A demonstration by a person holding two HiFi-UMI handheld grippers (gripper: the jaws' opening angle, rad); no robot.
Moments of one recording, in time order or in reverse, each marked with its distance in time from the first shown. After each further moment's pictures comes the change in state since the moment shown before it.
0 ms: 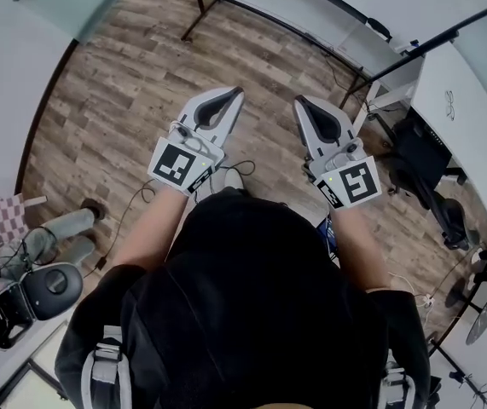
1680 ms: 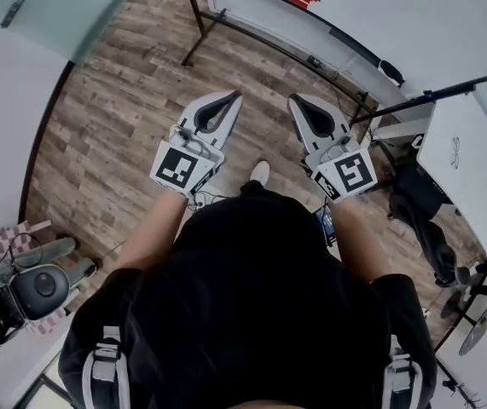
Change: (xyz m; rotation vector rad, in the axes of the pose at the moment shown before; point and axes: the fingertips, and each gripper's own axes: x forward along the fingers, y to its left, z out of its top) left arm 0.128 0.186 -0.009 0.031 0.042 0.023; right arm 0.192 -0.142 -0.025 0.030 0.038 0.034
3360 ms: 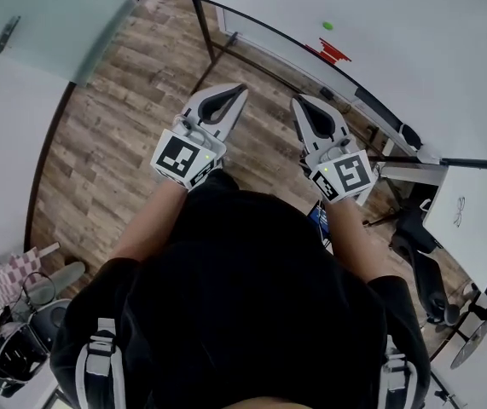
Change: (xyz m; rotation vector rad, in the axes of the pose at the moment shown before) left arm 0.138 0.245 -0.006 -0.005 -0.001 -0.041; right arm 0.234 -0.143 -0.011 0.048 -0.007 -0.044
